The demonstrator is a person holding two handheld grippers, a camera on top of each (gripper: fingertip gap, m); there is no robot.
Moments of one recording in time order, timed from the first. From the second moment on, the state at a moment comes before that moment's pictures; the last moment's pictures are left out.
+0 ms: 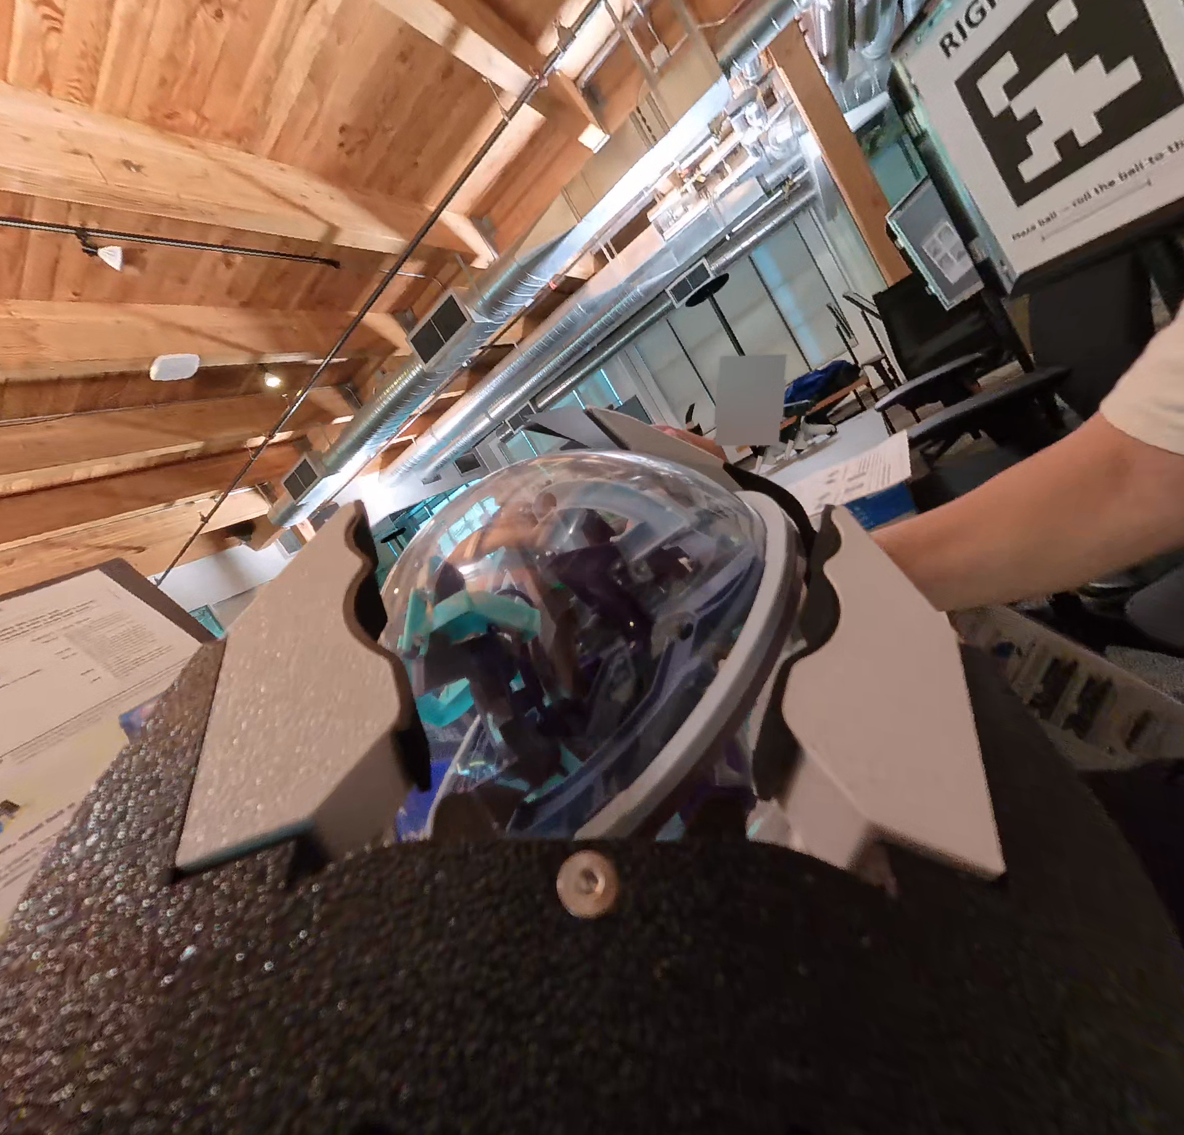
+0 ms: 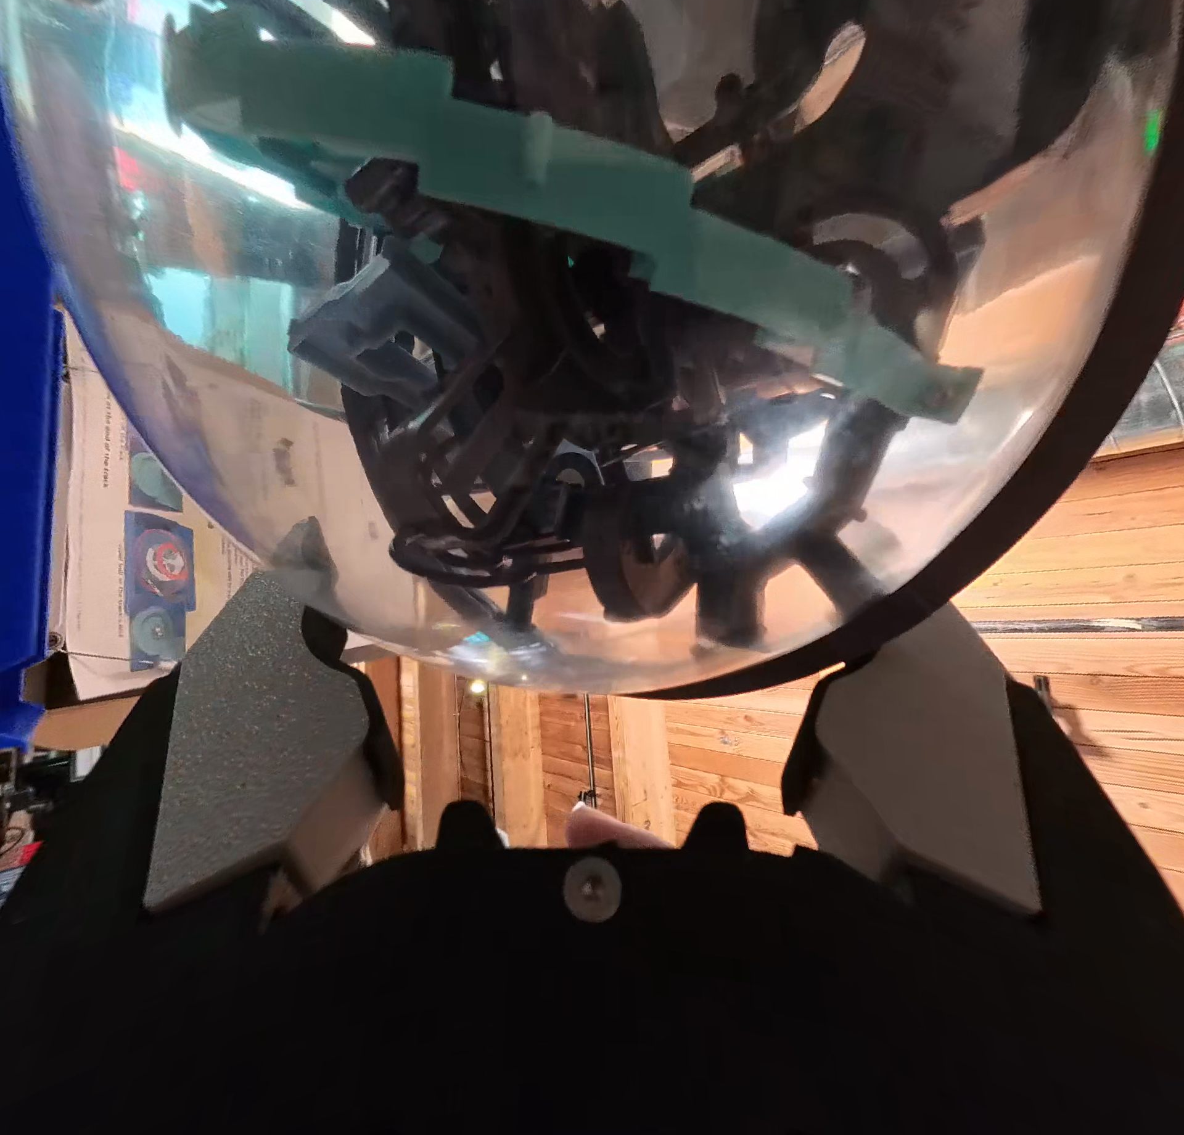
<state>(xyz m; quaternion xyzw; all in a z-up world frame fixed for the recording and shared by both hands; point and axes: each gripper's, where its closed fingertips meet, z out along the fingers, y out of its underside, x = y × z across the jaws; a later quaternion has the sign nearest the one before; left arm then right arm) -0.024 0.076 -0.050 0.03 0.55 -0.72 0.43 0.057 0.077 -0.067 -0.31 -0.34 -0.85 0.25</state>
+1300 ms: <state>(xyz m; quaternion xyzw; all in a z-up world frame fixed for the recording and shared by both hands) -0.005 0.085 -0.084 0.01 0.54 -0.76 0.37 0.112 0.069 -0.122 -0.41 -0.26 -0.80 0.34</state>
